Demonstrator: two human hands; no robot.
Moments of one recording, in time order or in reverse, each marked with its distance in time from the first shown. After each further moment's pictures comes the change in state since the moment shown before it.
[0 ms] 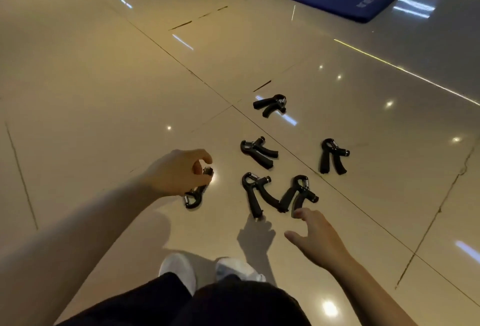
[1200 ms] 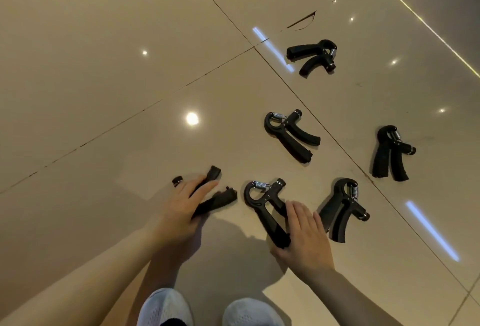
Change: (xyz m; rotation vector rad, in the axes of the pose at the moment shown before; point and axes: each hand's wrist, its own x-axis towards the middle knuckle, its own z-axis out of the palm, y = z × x) left_hand 0.139 -0.197 0.208 -0.040 0.044 0.223; right_hand 0.170 -0.003 0.146 -0.510 -0.059 -0.129
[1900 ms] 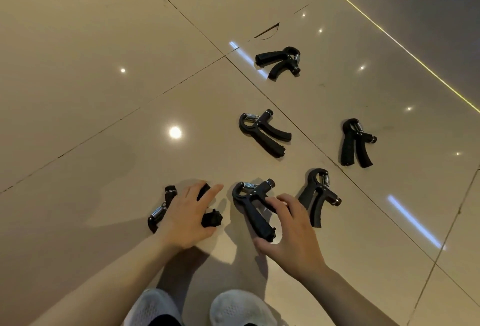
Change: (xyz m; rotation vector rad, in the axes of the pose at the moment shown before) left_hand 0.008 0.054 0.011 -0.008 -0.066 0.007; right_hand -0.037 -0.007 -0.039 0.371 0.211 -0.026
